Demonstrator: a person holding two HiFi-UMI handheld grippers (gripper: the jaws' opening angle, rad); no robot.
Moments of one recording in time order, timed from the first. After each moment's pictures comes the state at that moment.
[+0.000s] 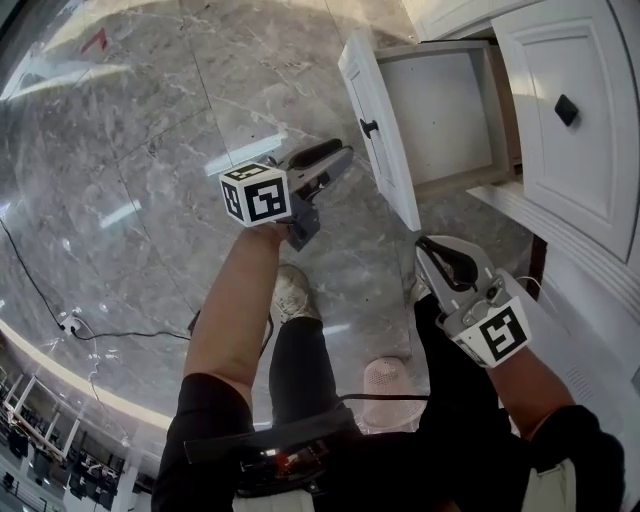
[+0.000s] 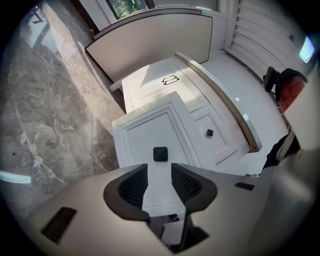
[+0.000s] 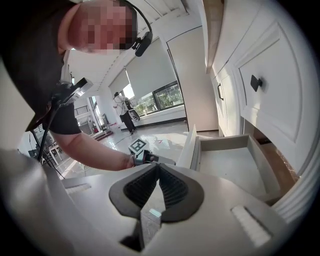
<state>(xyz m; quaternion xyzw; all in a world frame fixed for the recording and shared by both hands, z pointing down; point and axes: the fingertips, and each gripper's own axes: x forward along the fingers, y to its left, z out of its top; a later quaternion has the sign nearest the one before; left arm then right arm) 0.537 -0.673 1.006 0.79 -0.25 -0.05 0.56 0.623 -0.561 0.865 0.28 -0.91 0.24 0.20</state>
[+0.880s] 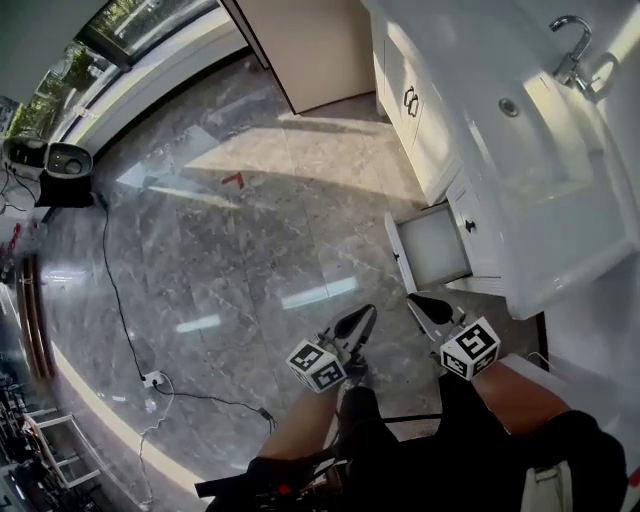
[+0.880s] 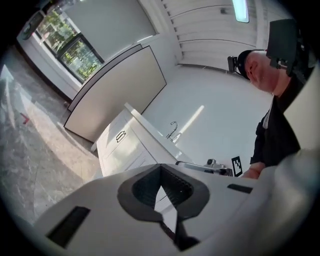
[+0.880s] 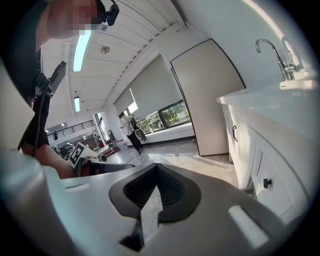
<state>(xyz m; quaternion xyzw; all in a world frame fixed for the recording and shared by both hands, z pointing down) 0.497 -0.570 0.567 0.84 -0.39 -0.11 0.37 0.568 -0.586 0.552 0.26 -0.93 0.23 0.12</state>
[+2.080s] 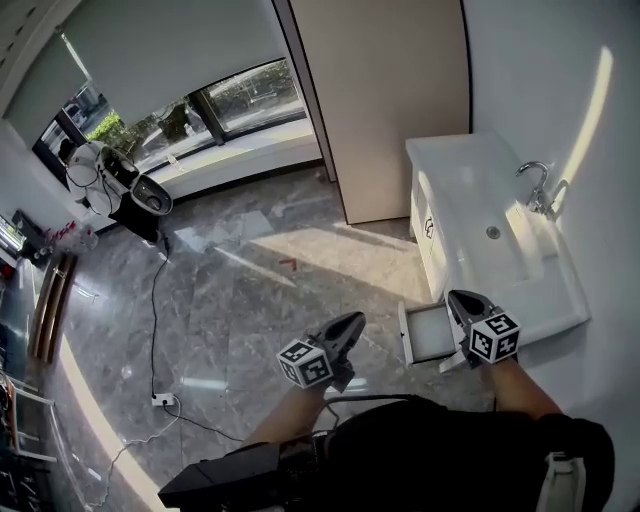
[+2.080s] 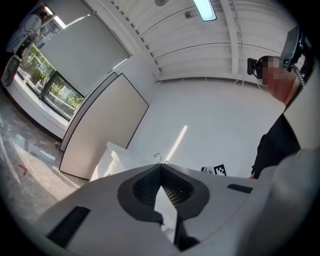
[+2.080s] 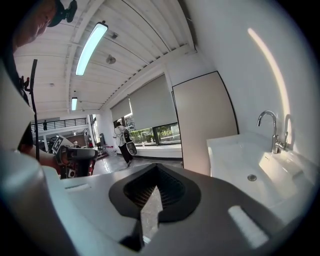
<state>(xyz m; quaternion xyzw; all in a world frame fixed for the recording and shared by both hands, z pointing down) 0.484 -0.536 0.236 0.86 -0.43 -0.13 0.25 0.674 -0.622 0.258 0.33 -0.93 0.15 0.09</state>
